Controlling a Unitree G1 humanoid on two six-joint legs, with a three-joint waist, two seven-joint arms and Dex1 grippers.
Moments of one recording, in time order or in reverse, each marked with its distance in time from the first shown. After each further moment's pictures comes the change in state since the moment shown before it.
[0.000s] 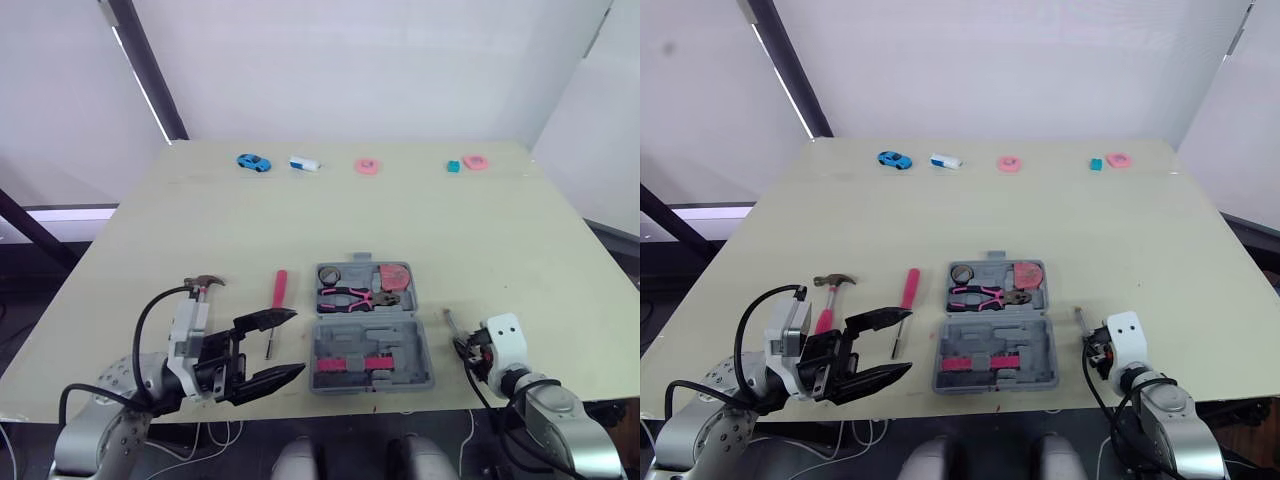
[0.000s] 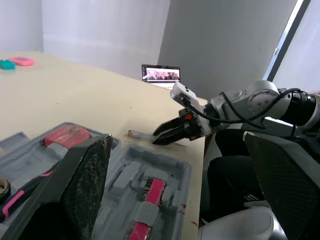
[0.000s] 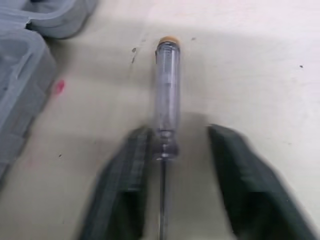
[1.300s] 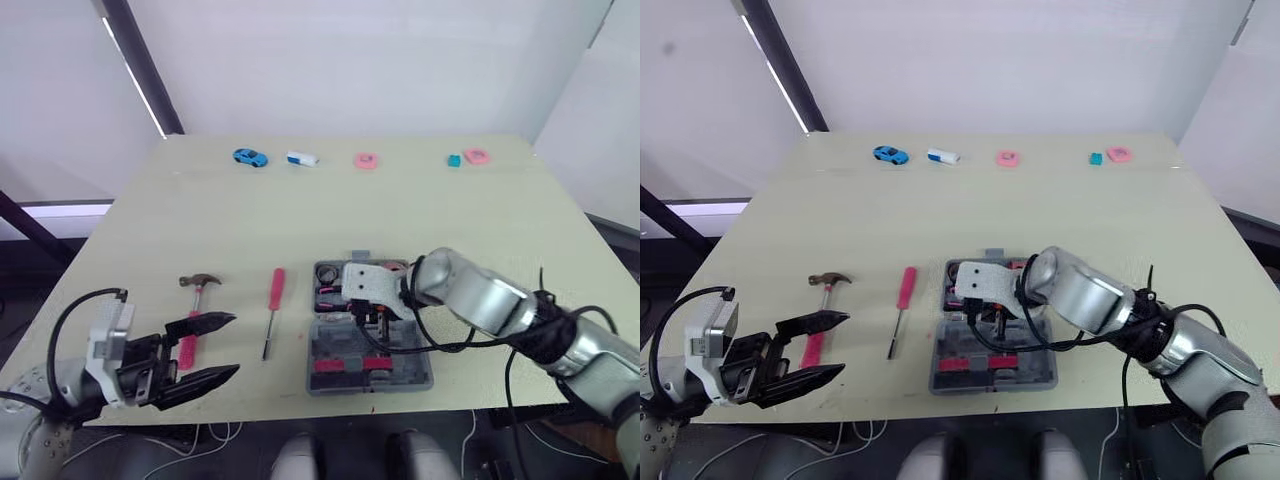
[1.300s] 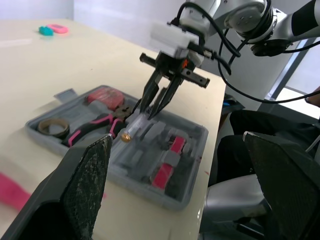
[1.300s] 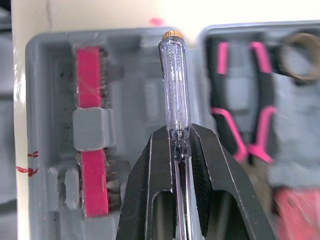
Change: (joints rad) left arm 0.082 0.150 0.249 0.197 -0.039 0.024 -0.187; right arm -1.096 -0.238 0.912 0.141 0.008 0.336 0.573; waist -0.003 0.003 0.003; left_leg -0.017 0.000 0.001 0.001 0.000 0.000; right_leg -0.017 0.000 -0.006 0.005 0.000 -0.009
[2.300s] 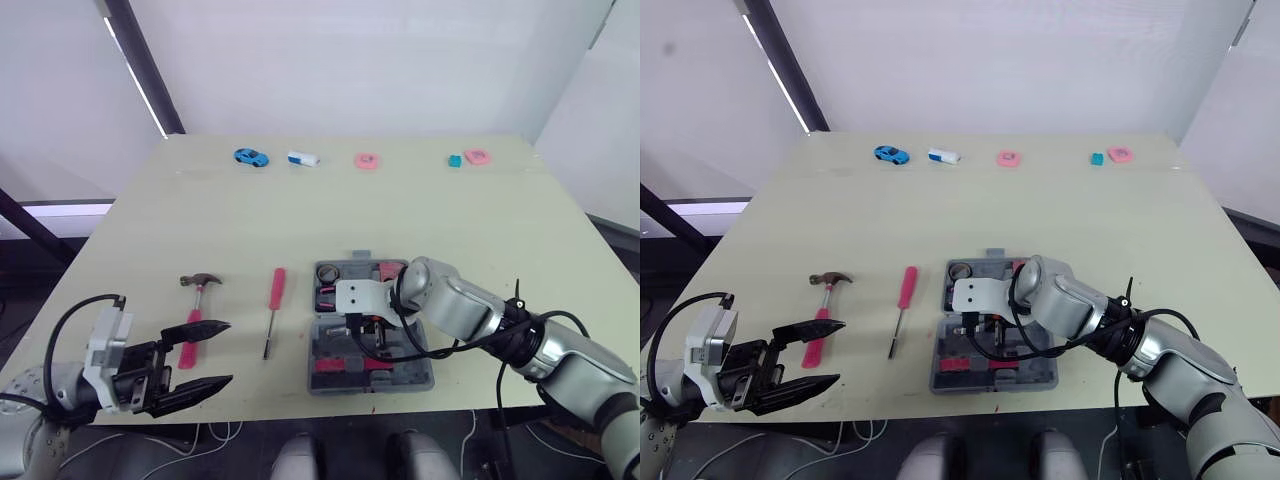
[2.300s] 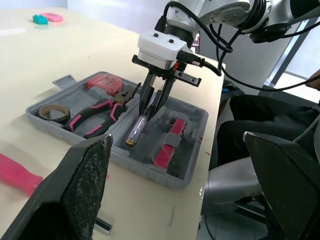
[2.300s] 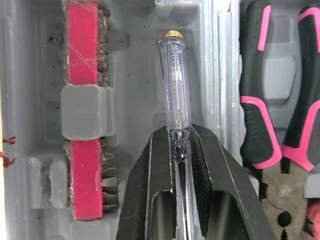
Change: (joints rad) left arm -0.010 -0.004 -0.024 0.056 0.062 -0.073 -0.064; right arm 0.019 0.097 0.030 0.091 -0.187 0.010 0.103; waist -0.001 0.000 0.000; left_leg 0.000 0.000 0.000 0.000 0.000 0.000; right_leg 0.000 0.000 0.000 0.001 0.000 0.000
